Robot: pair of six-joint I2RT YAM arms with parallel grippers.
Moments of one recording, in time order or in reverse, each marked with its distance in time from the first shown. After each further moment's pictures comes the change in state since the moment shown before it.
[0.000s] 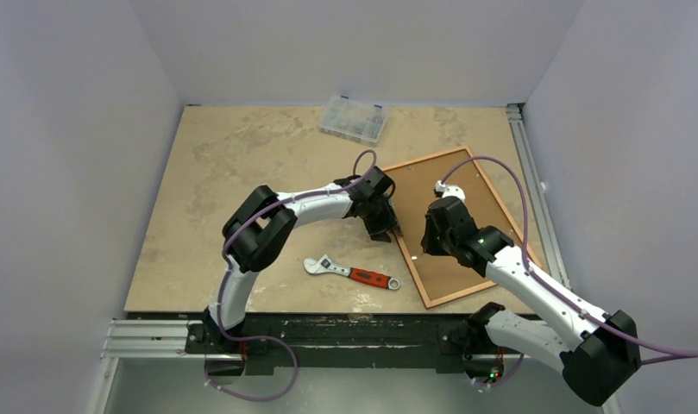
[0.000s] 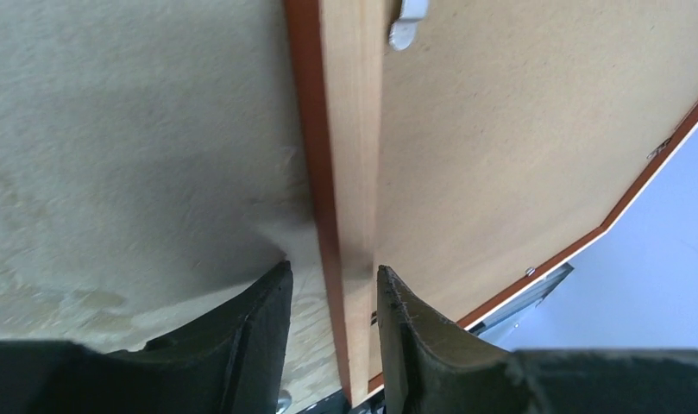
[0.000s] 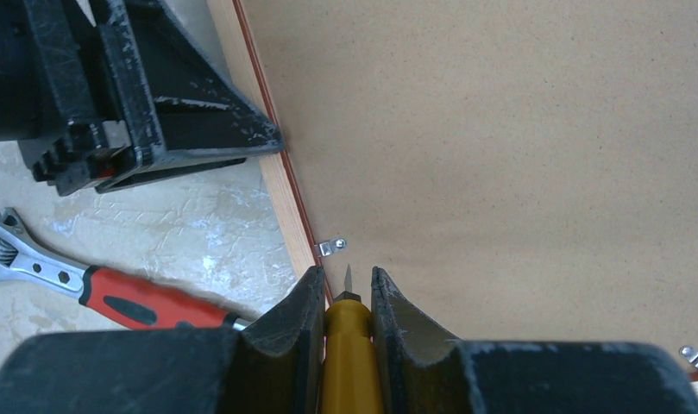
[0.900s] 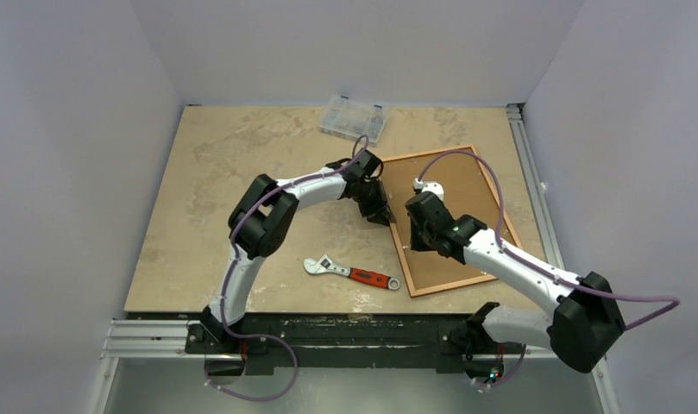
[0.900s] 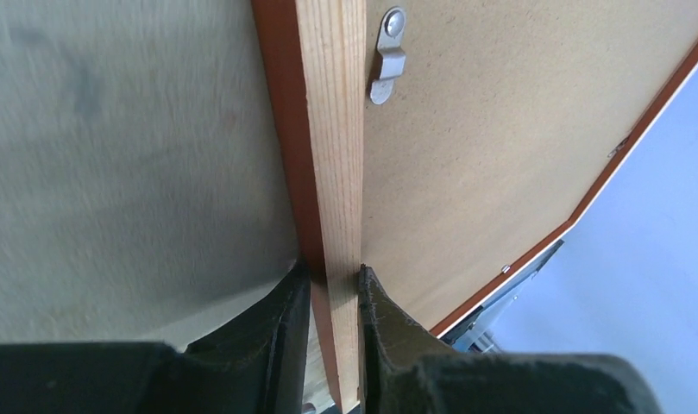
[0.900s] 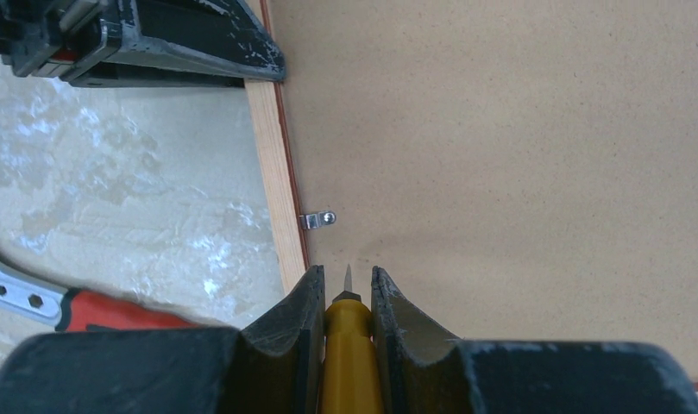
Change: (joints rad) left arm 0.109 0.125 0.160 -0.038 0.137 0.155; right arm 0.085 0.179 0.049 0.047 0.062 -0.003
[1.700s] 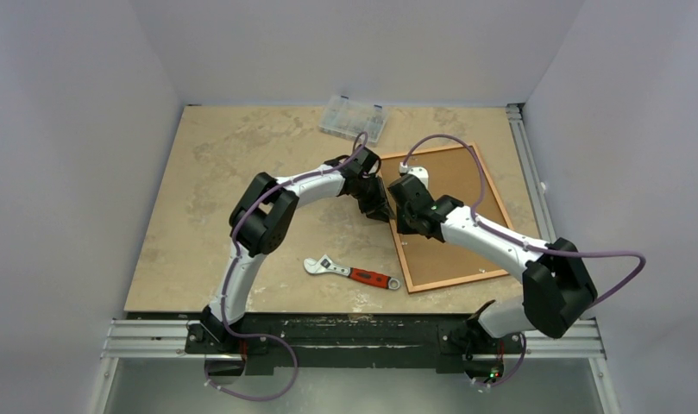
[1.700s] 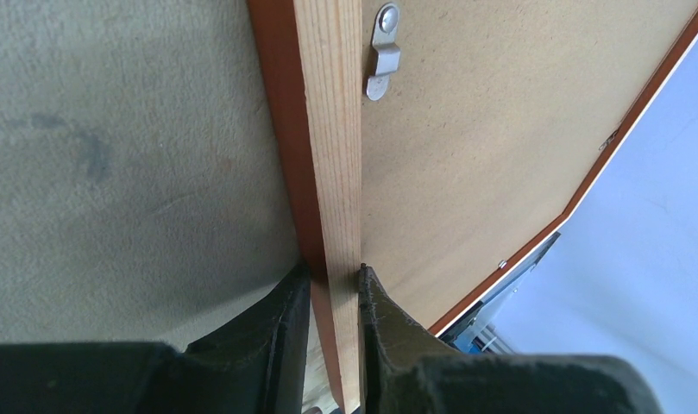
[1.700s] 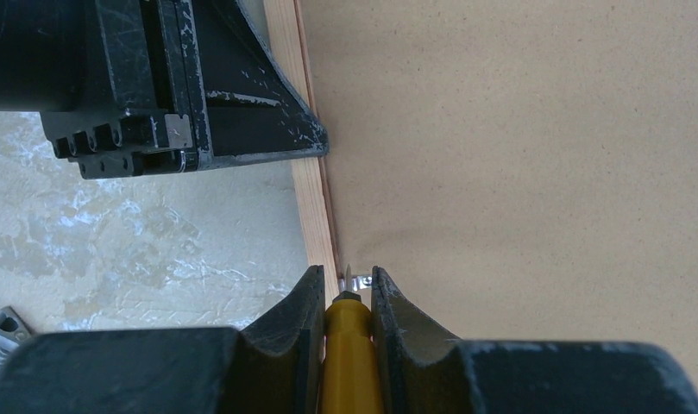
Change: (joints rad) left arm 0.036 0.040 0.051 0.008 0.060 0.061; right arm 0.002 0.256 0.187 0.053 0.050 0.008
